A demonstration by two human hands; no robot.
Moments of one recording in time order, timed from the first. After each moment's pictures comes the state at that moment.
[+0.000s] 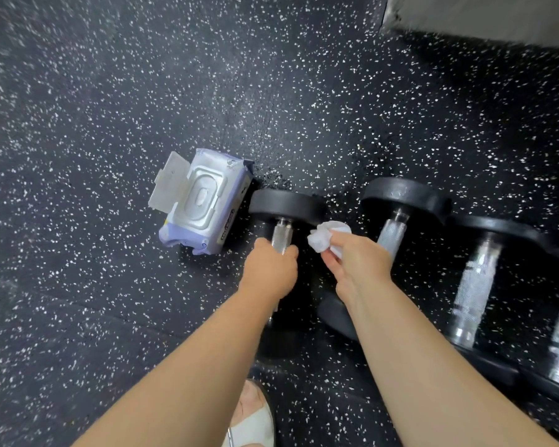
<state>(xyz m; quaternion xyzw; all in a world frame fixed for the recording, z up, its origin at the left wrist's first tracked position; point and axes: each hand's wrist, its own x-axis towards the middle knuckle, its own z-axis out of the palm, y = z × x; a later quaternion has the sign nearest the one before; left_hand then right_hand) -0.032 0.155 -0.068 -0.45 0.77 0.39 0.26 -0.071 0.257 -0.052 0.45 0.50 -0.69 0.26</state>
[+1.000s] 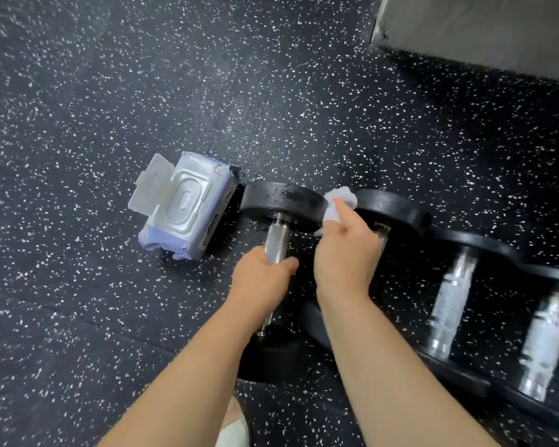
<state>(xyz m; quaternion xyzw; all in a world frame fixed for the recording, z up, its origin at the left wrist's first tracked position) -0.027 0.169 -0.050 -0.42 0.72 0.53 0.17 -0.077 0.250 -0.026 0.27 0.76 -0.57 0.10</state>
